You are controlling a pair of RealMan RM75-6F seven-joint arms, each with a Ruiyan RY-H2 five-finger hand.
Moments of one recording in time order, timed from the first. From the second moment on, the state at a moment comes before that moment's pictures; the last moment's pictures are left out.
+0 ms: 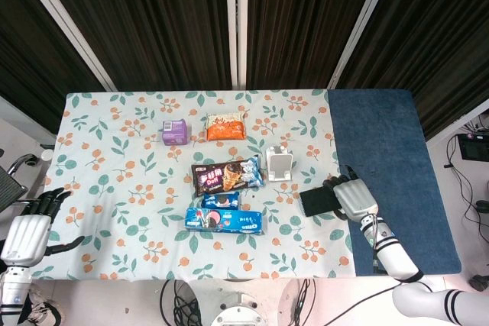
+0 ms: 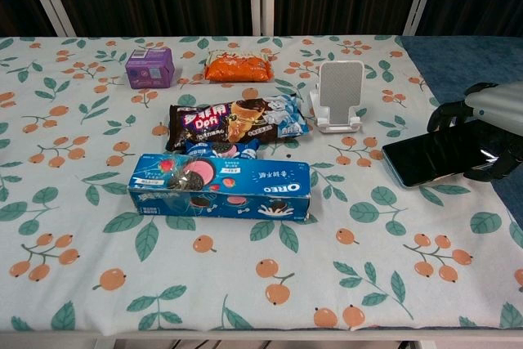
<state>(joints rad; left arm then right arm) -0.09 -1.20 0.00 -1.48 1.52 1.45 0.02 0.55 -1.39 0.01 -1.50 -1.17 0.99 -0.40</state>
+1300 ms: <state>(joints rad) -0.09 -1.22 -0.01 -1.47 1.51 1.46 0.03 0.81 -1.17 0.06 -1.29 -1.96 1.17 -0.58</state>
